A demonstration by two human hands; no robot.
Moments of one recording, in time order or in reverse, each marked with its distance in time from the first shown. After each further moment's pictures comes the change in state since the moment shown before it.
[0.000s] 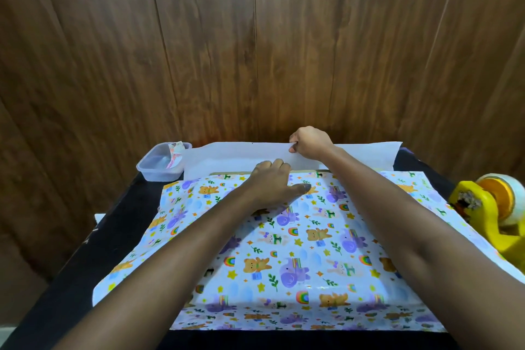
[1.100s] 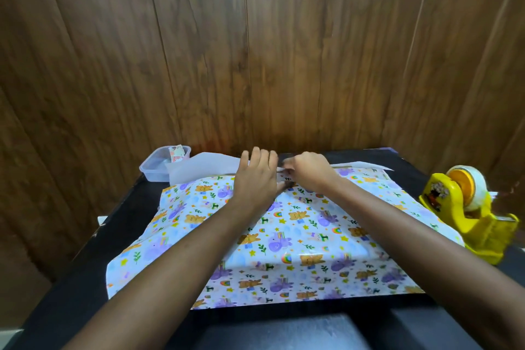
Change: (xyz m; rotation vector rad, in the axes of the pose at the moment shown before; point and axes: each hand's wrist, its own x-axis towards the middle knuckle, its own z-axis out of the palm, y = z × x) left_hand -0.022 0.003 0.020 0.504 0.392 -0.076; right_hand -0.111 -0.027 -0.013 -0.253 0.062 -0.213
